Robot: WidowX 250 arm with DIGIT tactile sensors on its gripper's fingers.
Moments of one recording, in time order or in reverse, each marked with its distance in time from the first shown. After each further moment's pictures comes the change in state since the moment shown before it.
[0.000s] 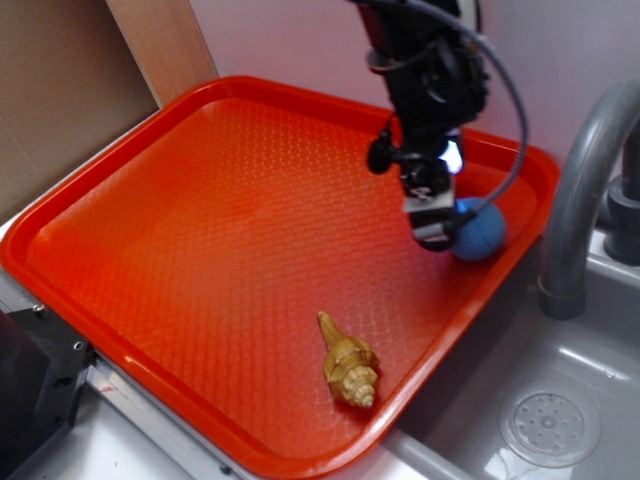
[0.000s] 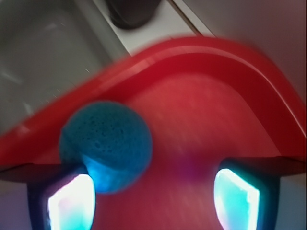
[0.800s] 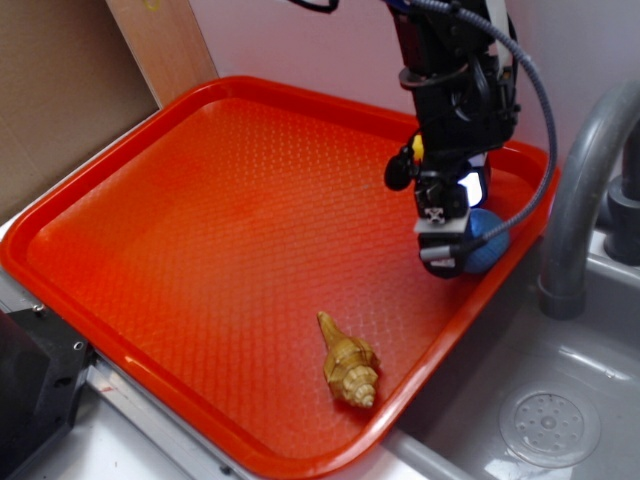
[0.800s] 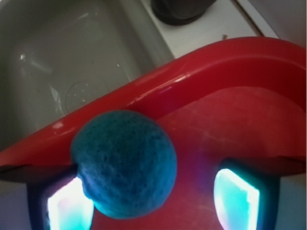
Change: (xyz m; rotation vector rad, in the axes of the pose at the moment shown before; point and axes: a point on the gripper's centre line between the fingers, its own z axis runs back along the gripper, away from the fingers) arm 0.008 -0.031 -0.009 -0.080 0.065 -0.123
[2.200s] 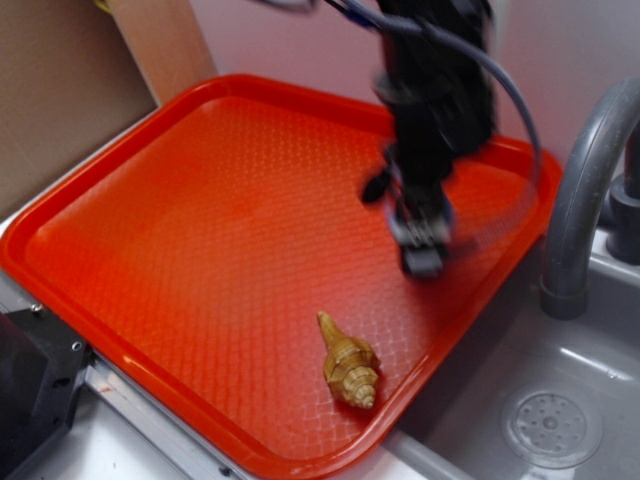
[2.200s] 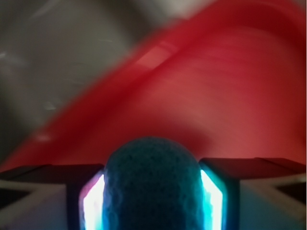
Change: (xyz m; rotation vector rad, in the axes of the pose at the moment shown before) arm -0.036 -0.004 0.065 0.272 0.113 0.448
